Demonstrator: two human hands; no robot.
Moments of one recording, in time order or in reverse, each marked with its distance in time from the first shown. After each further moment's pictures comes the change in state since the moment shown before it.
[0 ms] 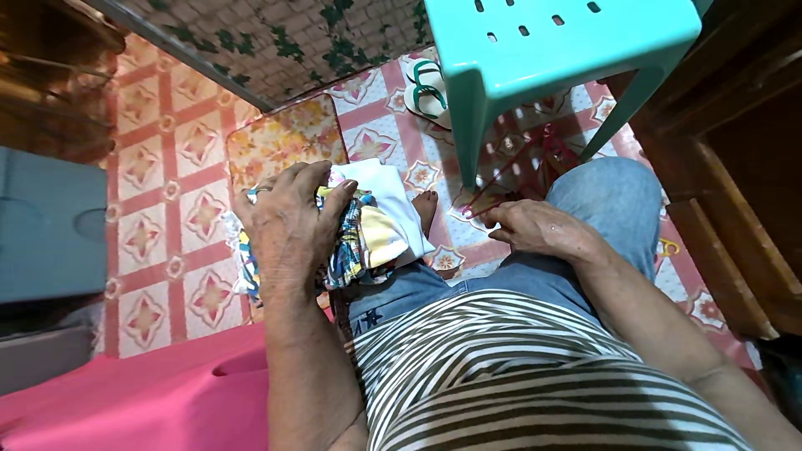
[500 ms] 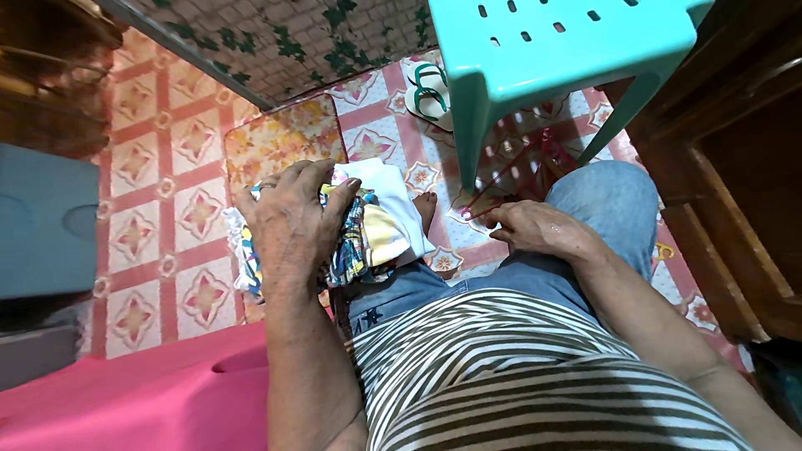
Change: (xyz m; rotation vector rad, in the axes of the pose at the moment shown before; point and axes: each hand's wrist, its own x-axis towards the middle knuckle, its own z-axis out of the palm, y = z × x) left_hand -0.001 -0.003 0.001 -0.005 0.013 0.011; right_hand 0.003 0.004 0.002 0.002 -0.002 0.007
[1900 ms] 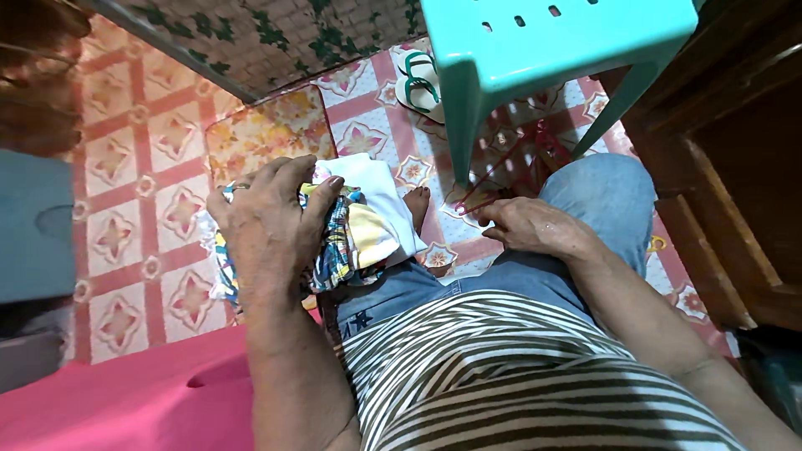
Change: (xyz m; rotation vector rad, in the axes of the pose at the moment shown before) left_hand -0.001 -0.003 0.001 0.016 0.000 -0.004; right_hand -0.003 -0.002 0.000 0.002 0.004 0.002
